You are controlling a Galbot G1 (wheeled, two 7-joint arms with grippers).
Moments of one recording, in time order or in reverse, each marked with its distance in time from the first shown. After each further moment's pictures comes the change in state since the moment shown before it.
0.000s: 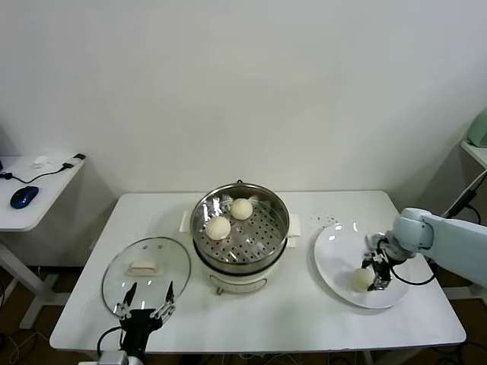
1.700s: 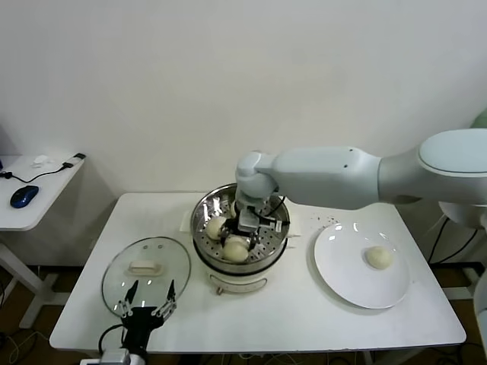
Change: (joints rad) left arm -0.017 0.004 0.004 0.014 0.007 -0.002 -0.002; right arm 0.282 0.754 -0.127 -0.041 -0.230 0.719 0.008
